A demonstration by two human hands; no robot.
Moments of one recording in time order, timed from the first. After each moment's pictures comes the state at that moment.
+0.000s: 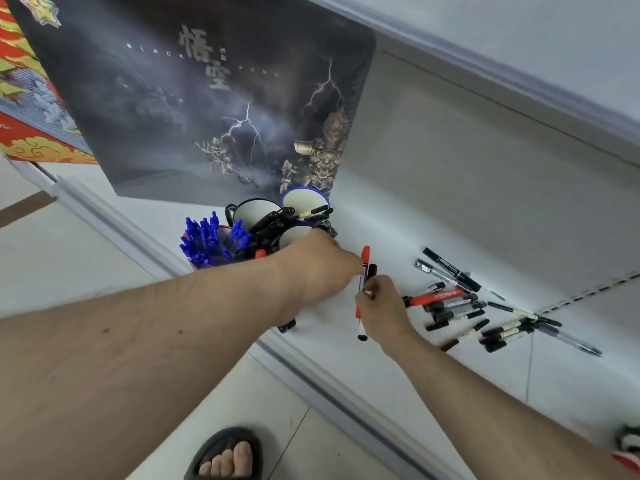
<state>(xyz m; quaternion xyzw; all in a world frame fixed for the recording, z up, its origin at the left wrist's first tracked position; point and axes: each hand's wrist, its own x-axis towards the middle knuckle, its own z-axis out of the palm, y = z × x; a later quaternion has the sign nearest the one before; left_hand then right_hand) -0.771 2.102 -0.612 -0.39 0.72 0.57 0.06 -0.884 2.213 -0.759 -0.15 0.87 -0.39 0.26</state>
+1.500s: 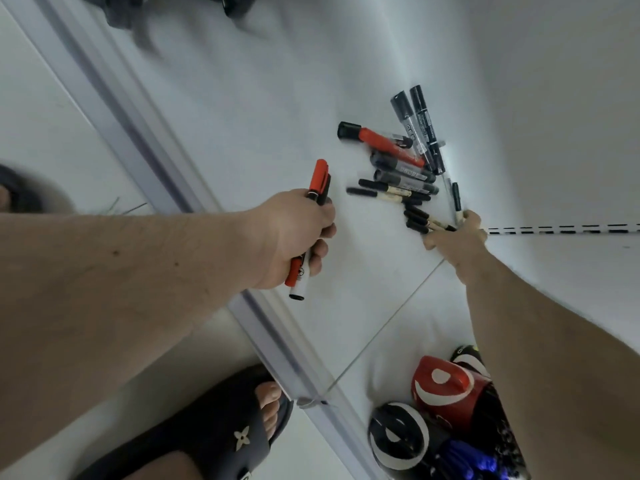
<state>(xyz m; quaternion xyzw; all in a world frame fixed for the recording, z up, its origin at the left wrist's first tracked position) -0.835 2.293 -0.808 -0.45 0.25 0.86 0.03 -1.117 2.421 -0.821 -0.04 0.98 0.00 0.21</state>
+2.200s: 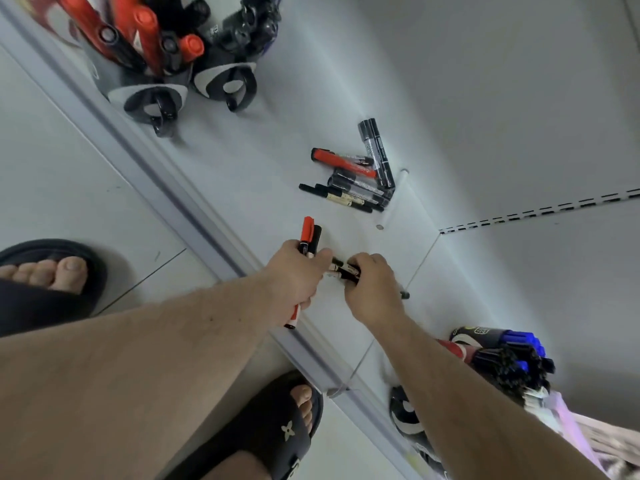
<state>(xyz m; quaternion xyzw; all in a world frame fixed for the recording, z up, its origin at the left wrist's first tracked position) -0.812 2.309 -0.797 -0.46 0.37 0.81 0.05 -0.934 2.421 -0.811 -0.33 0.92 0.03 0.19</state>
